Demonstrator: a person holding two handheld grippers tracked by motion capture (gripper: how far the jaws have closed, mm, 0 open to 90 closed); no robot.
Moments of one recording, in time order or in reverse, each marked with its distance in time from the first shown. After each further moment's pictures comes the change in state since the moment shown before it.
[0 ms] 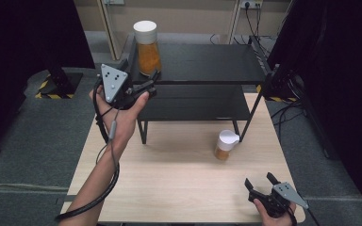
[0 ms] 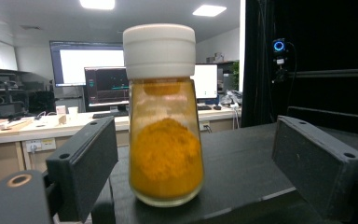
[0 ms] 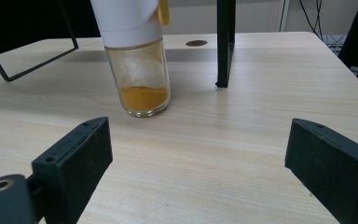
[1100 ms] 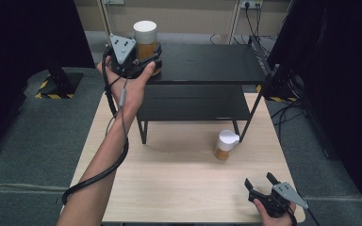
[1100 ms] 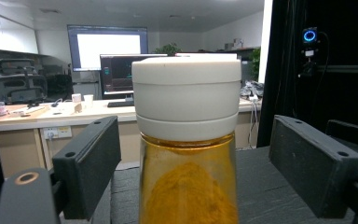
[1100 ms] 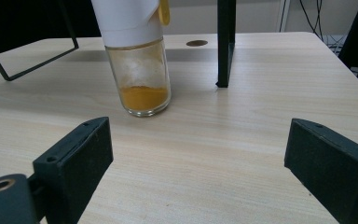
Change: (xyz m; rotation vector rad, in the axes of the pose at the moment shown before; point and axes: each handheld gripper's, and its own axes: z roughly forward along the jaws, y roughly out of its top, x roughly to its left) left arm -0.005 0.041 0.061 0.064 0.084 -0.011; right arm 0.000 0.000 0.000 0.000 0.001 -0.002
